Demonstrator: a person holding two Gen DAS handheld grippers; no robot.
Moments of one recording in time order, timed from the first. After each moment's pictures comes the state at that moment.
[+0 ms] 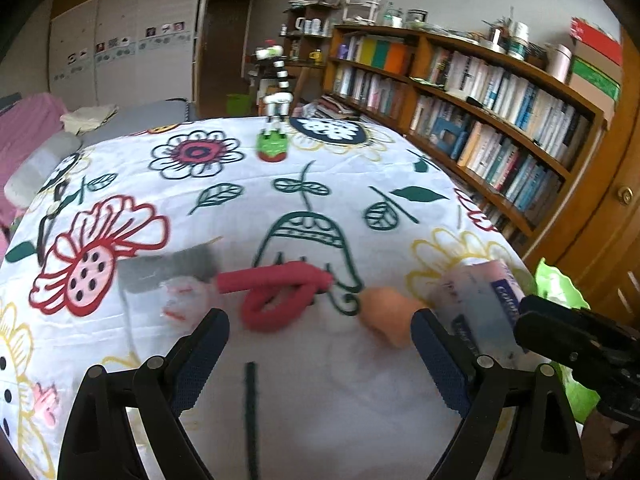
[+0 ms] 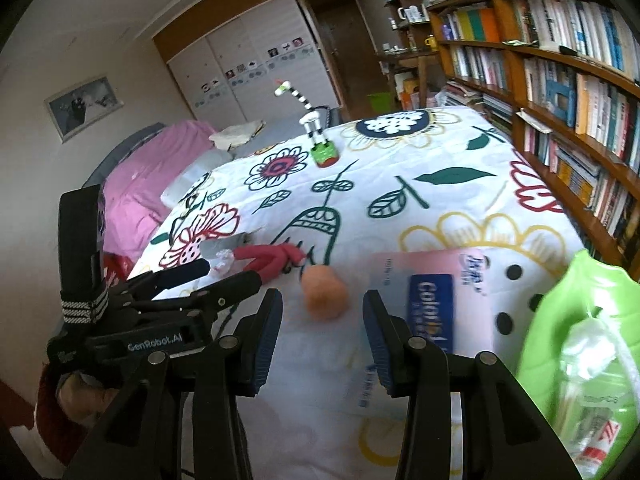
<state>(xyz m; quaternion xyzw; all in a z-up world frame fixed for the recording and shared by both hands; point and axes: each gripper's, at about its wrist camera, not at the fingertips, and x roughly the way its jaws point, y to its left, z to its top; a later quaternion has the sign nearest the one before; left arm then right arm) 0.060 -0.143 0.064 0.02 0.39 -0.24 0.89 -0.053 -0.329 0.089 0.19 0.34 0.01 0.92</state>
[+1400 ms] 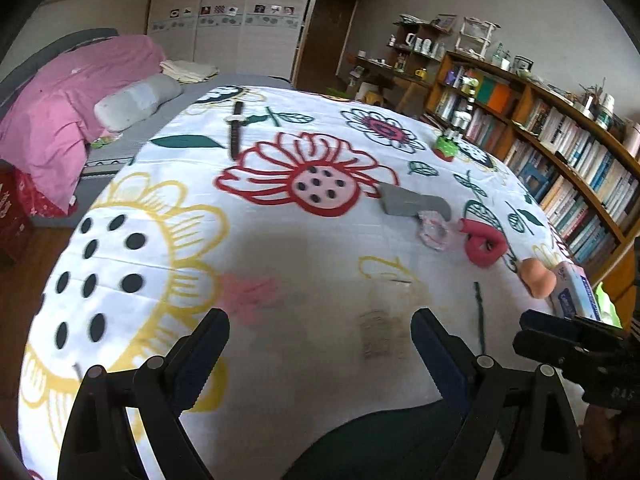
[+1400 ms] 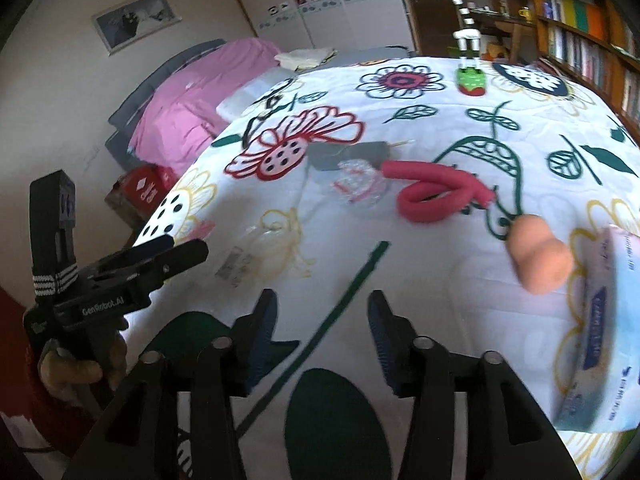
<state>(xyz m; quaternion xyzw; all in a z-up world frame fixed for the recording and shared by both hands) 0.025 0.047 0.038 -0.07 0.40 -0.10 0.91 0.012 -0.185 0.049 0.12 0.43 0.14 0.88</state>
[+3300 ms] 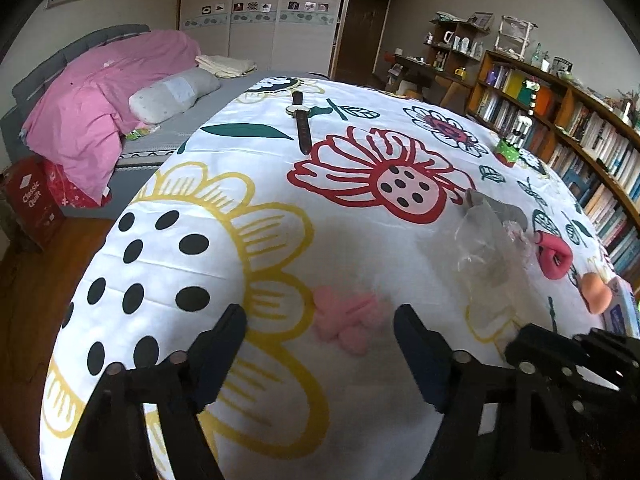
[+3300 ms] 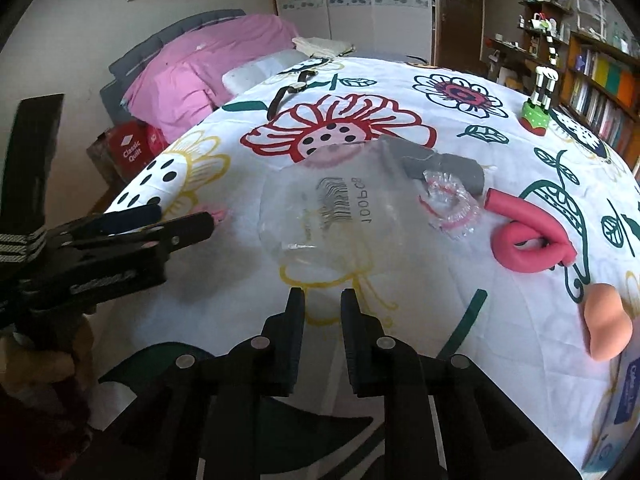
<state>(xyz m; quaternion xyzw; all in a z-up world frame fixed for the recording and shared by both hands) 0.052 0.080 0.019 -0.05 0.41 -0.03 0.91 0.052 -0.098 0.027 0.01 0.43 0.13 0.89</state>
